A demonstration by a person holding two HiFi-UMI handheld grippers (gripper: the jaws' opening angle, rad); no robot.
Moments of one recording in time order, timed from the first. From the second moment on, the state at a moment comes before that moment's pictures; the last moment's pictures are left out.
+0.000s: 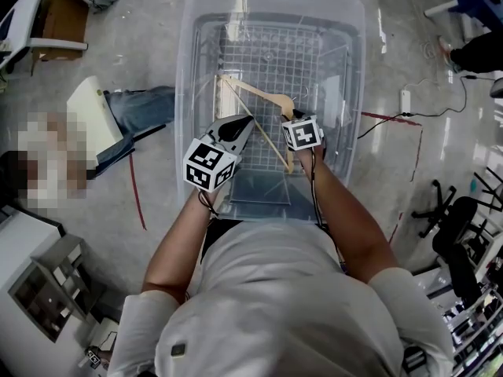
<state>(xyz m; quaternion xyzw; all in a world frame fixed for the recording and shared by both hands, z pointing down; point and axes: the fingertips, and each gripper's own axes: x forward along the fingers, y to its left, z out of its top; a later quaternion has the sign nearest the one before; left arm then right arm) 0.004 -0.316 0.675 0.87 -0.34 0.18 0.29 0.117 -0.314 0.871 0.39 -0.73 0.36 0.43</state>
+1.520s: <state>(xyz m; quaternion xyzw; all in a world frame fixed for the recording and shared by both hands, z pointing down) -0.044 -0.227 0.530 0.92 -0.33 0.12 0.18 0.023 -0.268 0.566 0.42 -0.88 0.17 0.17</state>
